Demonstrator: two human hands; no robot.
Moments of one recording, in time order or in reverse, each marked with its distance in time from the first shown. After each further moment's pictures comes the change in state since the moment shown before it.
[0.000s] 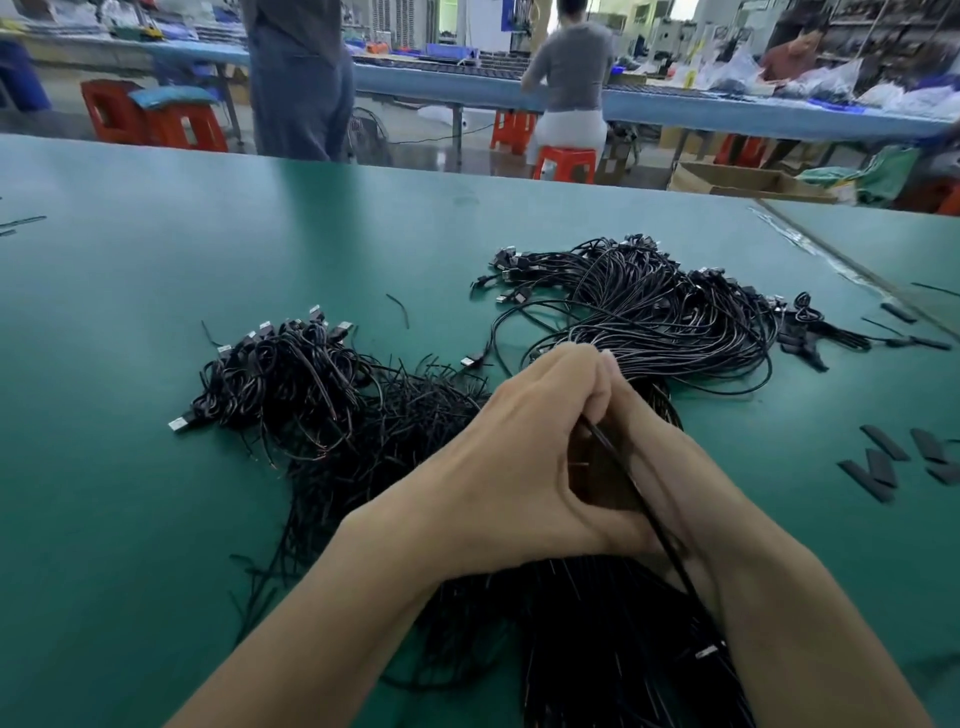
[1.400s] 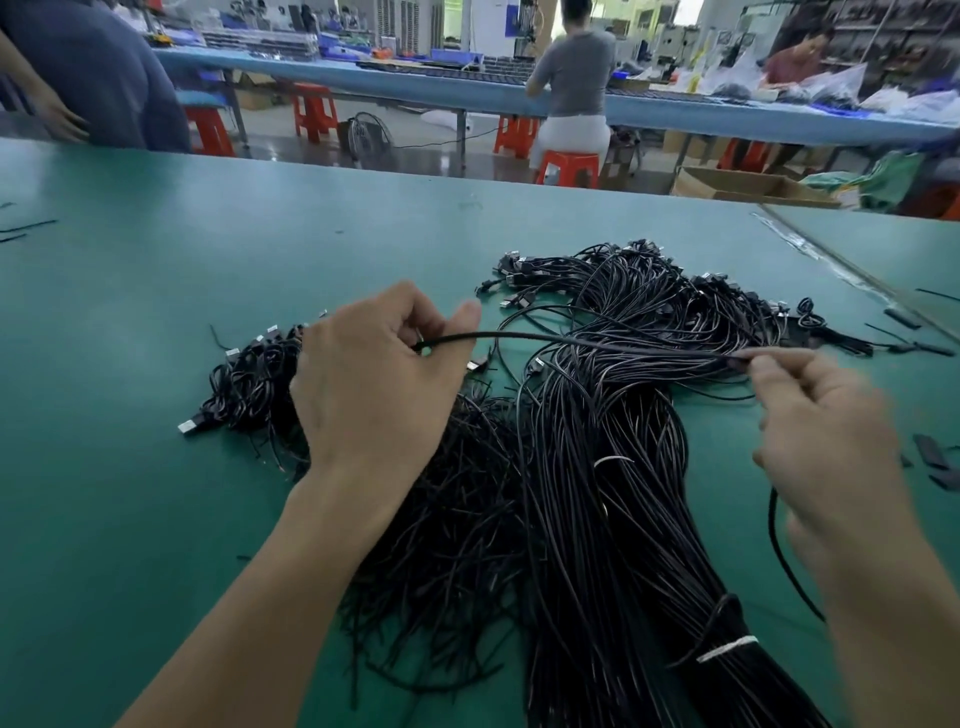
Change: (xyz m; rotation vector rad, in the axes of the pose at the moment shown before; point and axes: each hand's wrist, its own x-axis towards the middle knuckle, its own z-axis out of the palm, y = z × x) left_hand -0.004 -0.028 -0.040 0.469 0.787 -0.363; right_hand -0.032 -0.023 -0.075 -0.501 0.706 -0.437
